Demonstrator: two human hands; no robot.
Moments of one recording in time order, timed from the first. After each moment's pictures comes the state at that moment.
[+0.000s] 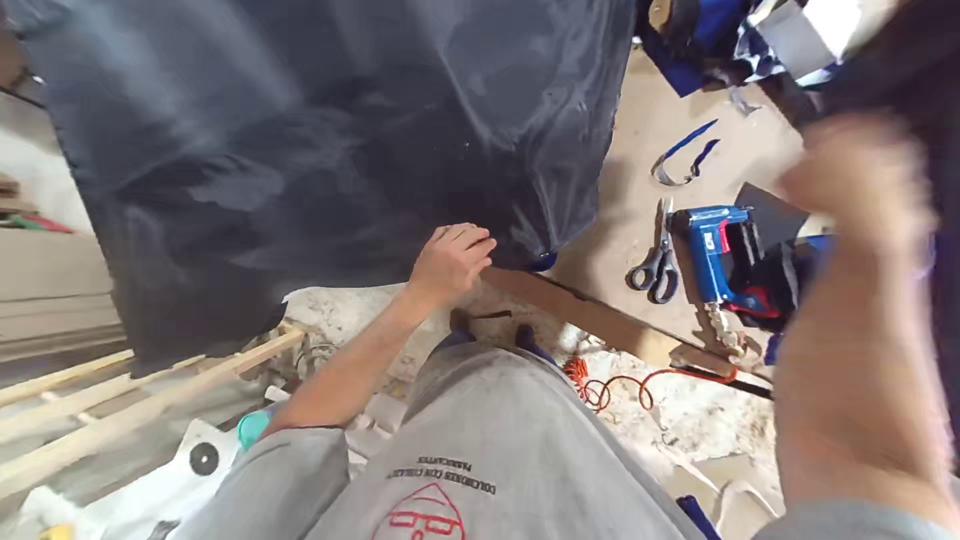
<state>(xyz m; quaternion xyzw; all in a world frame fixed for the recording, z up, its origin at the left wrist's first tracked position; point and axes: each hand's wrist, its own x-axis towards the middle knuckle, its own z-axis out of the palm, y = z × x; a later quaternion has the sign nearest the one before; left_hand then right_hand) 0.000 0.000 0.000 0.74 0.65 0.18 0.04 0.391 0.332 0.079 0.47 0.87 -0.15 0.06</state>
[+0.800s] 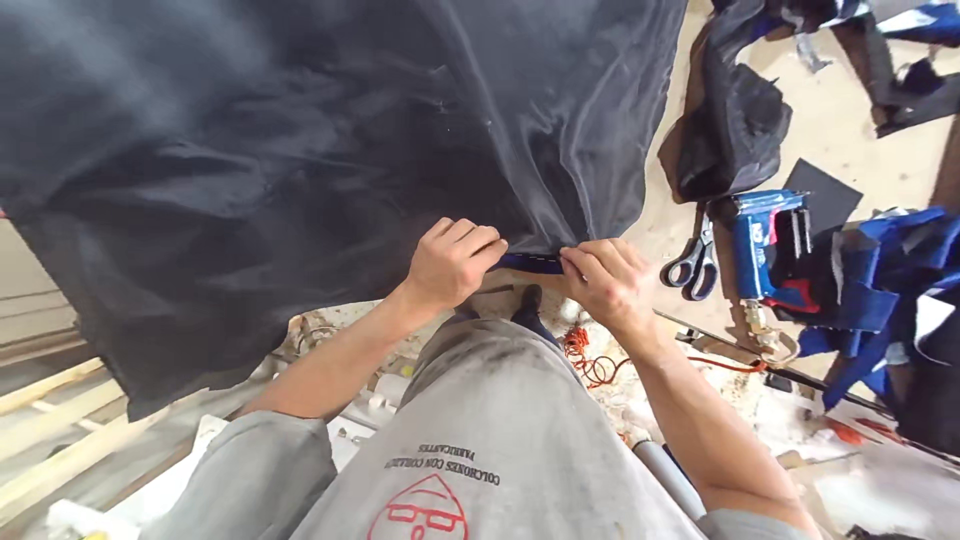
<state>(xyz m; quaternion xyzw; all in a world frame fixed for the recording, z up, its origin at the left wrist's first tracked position) -0.040 0.008 0.011 0.76 0.59 0.26 -0.05 0.213 0.116 -0.007 0.25 0.92 -0.05 -0.30</state>
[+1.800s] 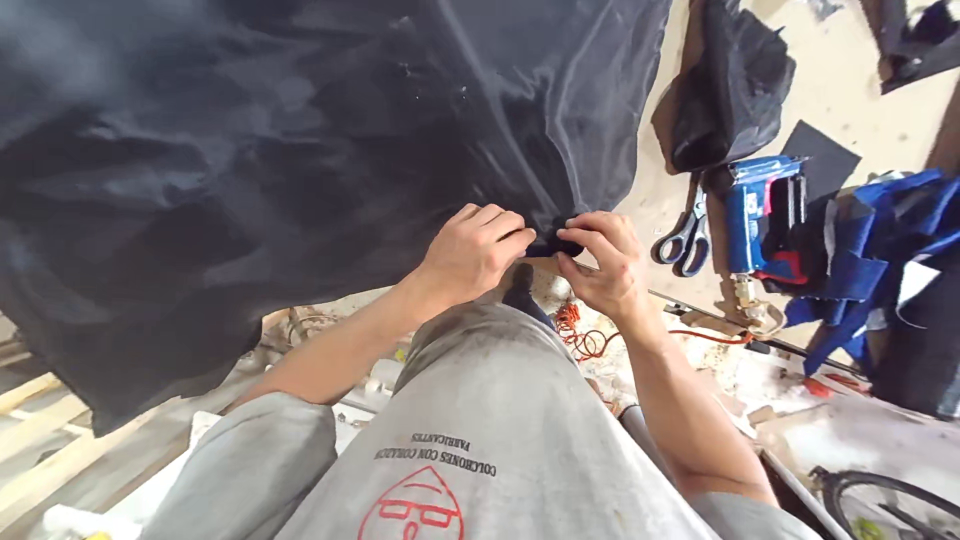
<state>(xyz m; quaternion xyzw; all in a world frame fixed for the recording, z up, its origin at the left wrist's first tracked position) -0.007 0.034 0.006 0.80 0.55 0.23 0.09 0.235 0.123 -0.014 0.27 0.89 -0.23 -0.27</state>
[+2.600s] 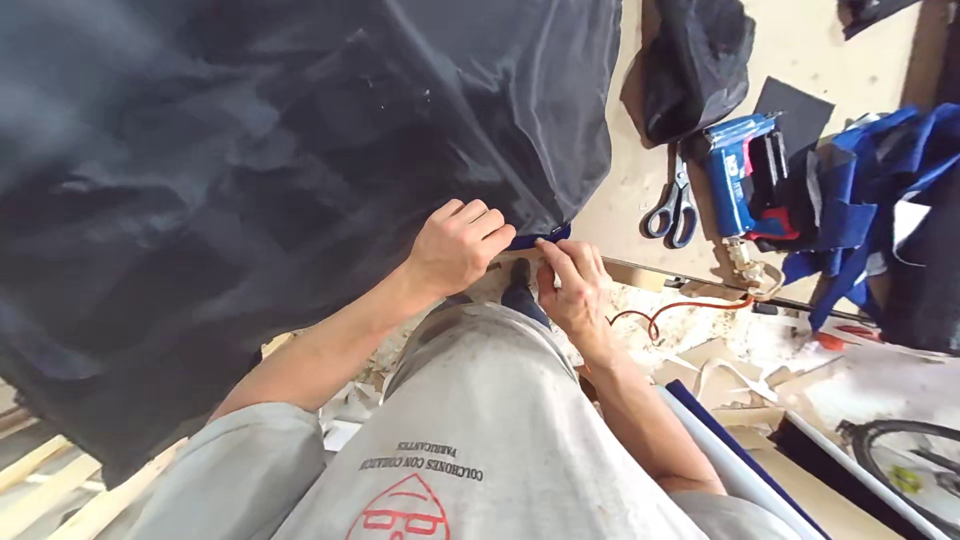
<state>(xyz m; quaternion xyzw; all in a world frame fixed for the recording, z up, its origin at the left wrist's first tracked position) -0.015 0.042 0.001 0.84 0.49 0.23 0.01 0.223 0.048 -0.046 0.44 0.84 -0.10 -0.29</state>
